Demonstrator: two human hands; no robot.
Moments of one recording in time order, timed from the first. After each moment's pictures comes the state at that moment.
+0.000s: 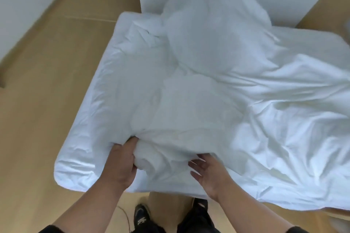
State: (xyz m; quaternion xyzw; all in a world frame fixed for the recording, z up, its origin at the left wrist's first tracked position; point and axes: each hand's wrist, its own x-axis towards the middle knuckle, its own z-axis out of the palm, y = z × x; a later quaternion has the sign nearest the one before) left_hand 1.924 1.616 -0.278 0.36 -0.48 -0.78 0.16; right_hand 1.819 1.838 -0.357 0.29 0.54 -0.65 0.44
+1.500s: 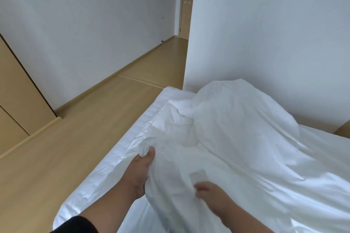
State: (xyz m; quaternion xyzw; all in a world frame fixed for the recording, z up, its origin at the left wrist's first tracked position) left_hand 1.806 1.572 -0.158 0.38 -0.42 -0.80 0.20; right_hand 1.643 1.758 -0.221 -0.19 0.80 -0.36 0.44
